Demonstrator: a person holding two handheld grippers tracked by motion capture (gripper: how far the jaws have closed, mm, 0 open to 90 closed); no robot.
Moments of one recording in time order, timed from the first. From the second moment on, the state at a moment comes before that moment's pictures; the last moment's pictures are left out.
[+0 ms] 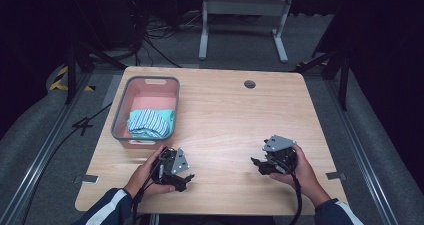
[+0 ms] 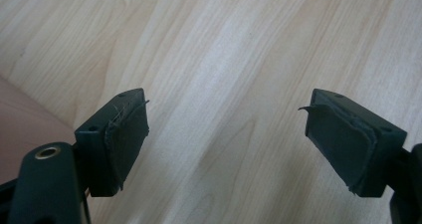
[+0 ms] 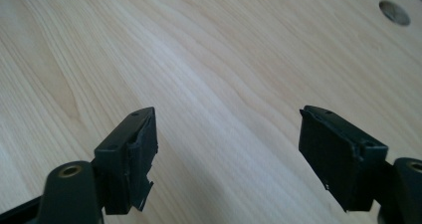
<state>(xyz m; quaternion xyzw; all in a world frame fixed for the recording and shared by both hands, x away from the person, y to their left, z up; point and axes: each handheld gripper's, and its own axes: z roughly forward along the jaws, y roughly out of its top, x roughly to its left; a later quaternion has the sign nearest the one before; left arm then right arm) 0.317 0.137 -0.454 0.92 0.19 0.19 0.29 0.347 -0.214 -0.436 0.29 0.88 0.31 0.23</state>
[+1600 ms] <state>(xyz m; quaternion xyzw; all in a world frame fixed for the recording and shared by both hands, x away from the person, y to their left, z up) 0.321 0.163 -0.483 0.89 0.25 0.09 0.36 0.315 -0.296 -0.487 0.41 0.82 0.36 0.18</state>
